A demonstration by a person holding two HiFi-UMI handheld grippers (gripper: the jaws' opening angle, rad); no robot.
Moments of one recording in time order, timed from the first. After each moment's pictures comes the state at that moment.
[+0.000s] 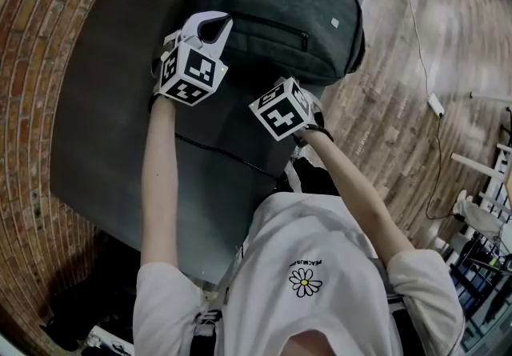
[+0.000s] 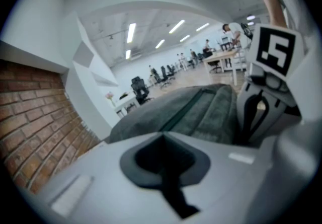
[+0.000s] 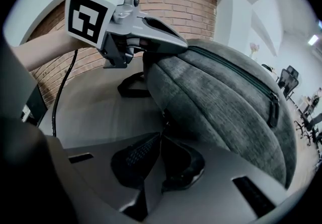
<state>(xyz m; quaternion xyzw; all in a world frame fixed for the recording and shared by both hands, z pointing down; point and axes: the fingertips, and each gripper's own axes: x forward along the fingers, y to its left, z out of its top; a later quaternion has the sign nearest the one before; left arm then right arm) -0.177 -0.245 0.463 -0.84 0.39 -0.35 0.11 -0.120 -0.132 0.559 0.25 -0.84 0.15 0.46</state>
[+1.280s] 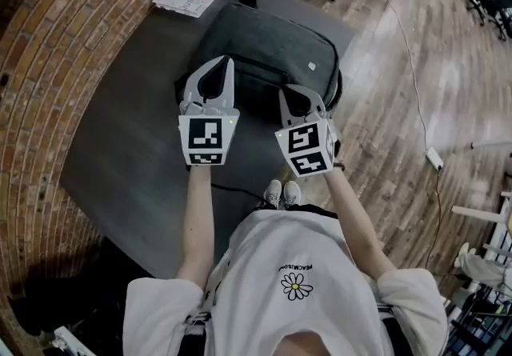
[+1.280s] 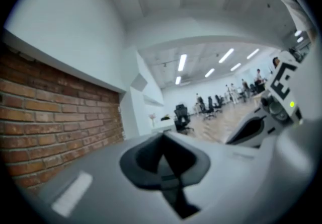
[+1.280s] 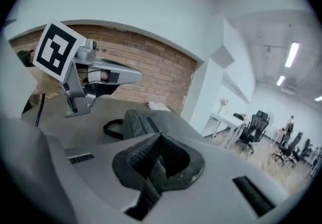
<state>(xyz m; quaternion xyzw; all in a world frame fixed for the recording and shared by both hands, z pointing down) -0.141 -0.168 0.304 -0.76 0.63 -0.11 0.08 -0.037 -0.160 0.385 0.37 -0.89 -0.04 0.26</state>
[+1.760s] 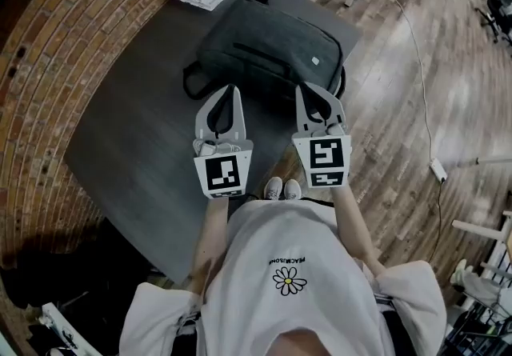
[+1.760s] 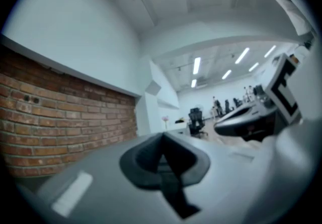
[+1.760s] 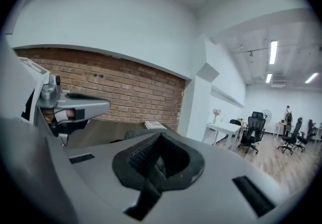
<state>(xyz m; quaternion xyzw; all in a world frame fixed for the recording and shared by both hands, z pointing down) -0.107 -0.075 0.300 -0.69 0.71 -0.06 0.09 0.007 -0.126 0.330 0.40 -0.91 -0.04 0.13</state>
